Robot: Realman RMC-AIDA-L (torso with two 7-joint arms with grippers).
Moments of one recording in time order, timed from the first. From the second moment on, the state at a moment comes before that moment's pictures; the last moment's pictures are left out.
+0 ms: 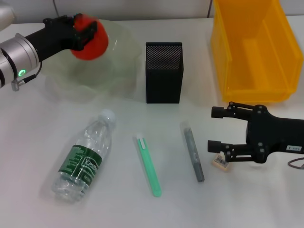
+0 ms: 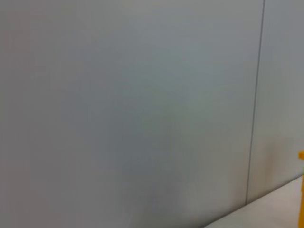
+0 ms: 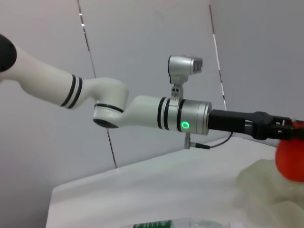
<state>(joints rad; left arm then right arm) -0.68 -2.08 0.64 0.43 1.68 0.96 -1.06 0.42 2.08 -0.71 -0.61 -1.92 -1.78 1.14</state>
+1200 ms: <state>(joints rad) -0.27 -2.06 0.80 0.67 1.62 1.52 -1.05 0.58 2.09 -1.41 -1.54 -2.64 -1.87 2.23</state>
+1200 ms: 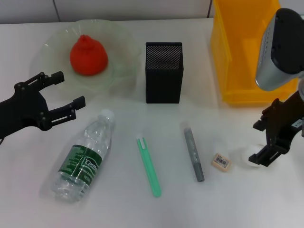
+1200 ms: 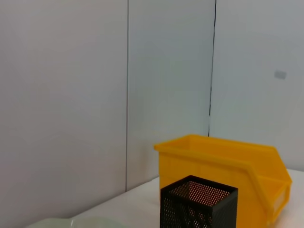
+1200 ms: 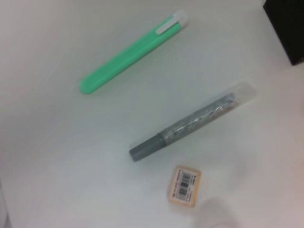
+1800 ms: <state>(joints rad) -0.28 -2.06 0.80 0.64 1.64 1.49 -1.04 0.62 2.08 -1.44 -1.24 -2.68 -1.69 2.15</state>
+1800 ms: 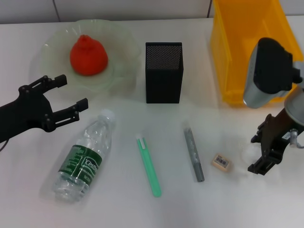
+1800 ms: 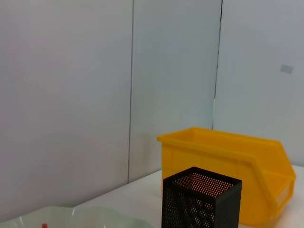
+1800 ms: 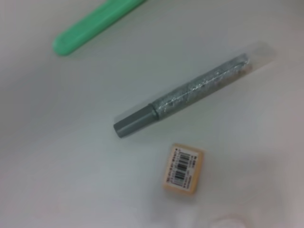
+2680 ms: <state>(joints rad) -0.28 -2.06 0.80 0.64 1.63 1.51 -1.05 0.62 2.08 -1.04 -1.57 -2.70 -1.54 2.37</state>
